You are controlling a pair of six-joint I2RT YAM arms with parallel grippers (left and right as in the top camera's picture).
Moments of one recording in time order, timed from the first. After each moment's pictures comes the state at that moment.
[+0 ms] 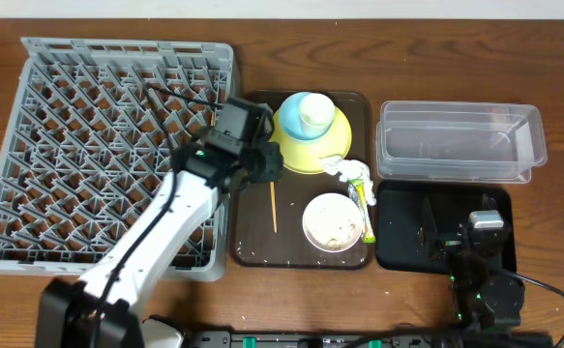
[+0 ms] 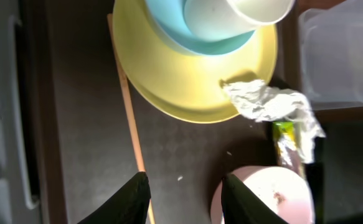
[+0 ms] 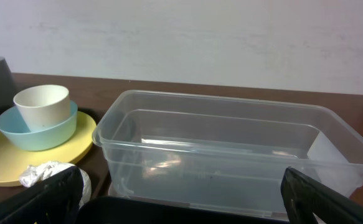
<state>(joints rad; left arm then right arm) -0.44 1.51 1.11 -0.62 0.17 -0.44 0.04 0.01 0.01 -0.07 -0.02 0.00</state>
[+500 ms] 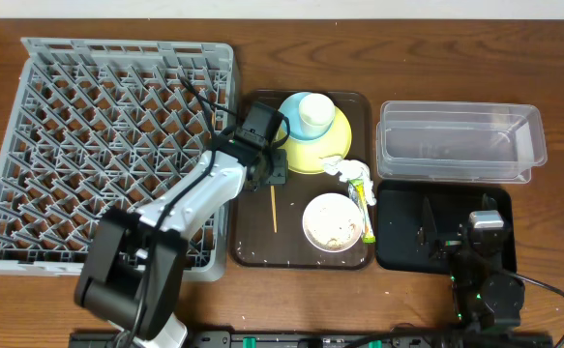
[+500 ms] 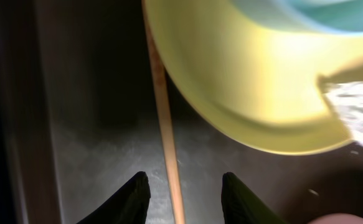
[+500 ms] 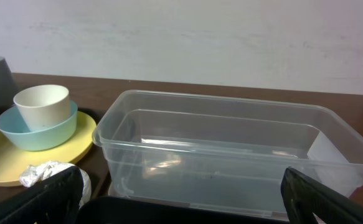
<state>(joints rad) -0.45 1.78 1.11 -0.54 0.07 -0.44 0.04 0.01 0.01 -0.07 -0.02 0.00</state>
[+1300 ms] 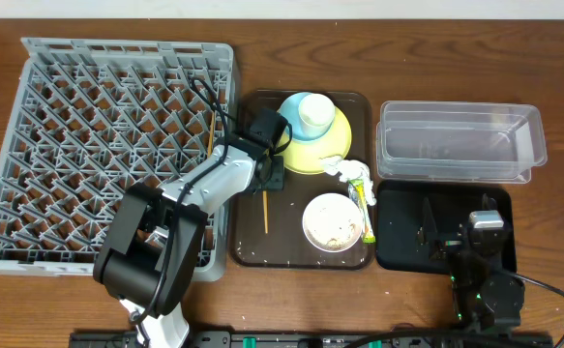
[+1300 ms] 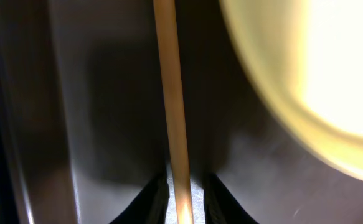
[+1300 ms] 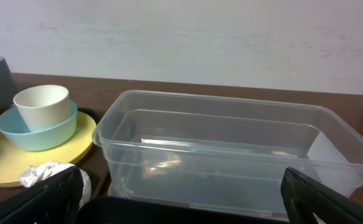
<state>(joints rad) -0.45 1.89 1.13 -0.60 -0.01 -0.44 0.04 0.01 0.01 -0.07 -0.02 0.00</state>
